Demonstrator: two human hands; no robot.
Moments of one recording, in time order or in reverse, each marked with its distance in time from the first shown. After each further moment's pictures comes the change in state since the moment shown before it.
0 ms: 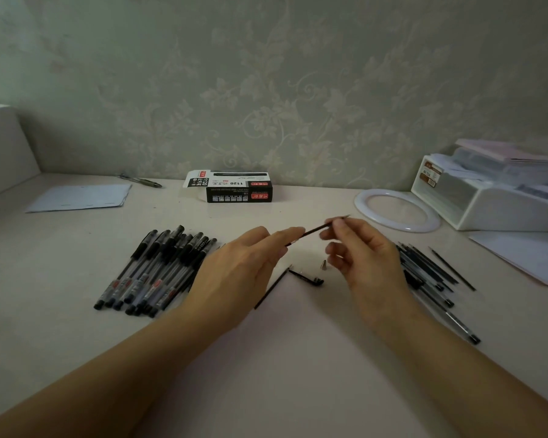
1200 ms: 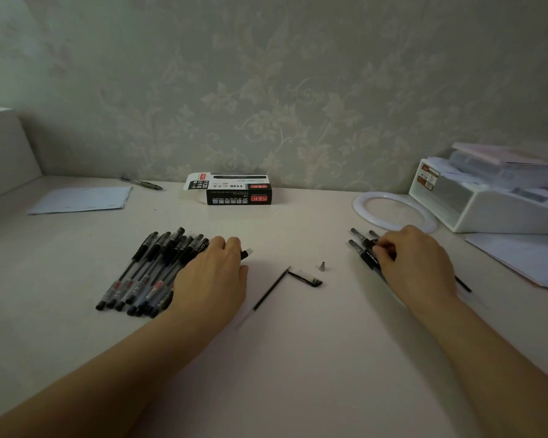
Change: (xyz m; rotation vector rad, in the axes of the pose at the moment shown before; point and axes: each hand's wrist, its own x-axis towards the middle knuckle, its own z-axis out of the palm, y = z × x) left_hand -0.008 -0.022 0.007 0.403 -0.152 -0.392; right_hand 0.027 -0.009 -0.072 -1.525 0.194 -0.282
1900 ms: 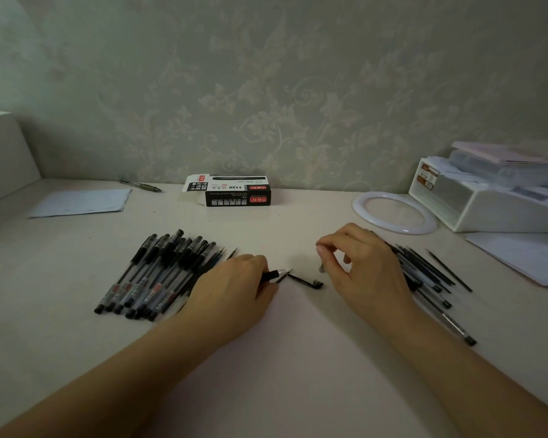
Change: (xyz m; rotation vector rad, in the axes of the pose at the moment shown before) left_hand -0.007 0.015 -0.005 -0.138 -0.116 0.216; right_hand -0.023 -0.050 0.010 0.398 0.115 -0.407
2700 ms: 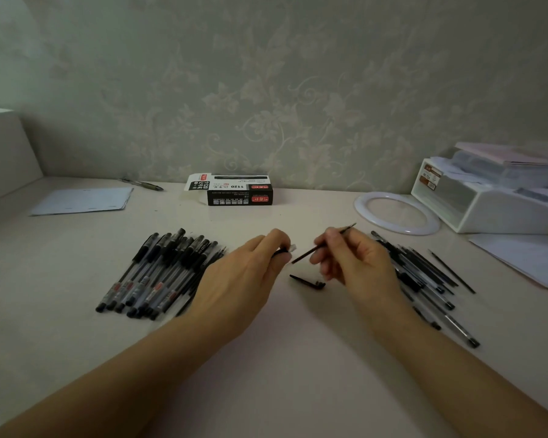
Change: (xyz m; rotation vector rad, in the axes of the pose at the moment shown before) left_hand 0.001 0.009 -0.005 -0.184 0.239 0.118; right_hand 0.005 -0.028 0.003 0.952 -0.008 0.599
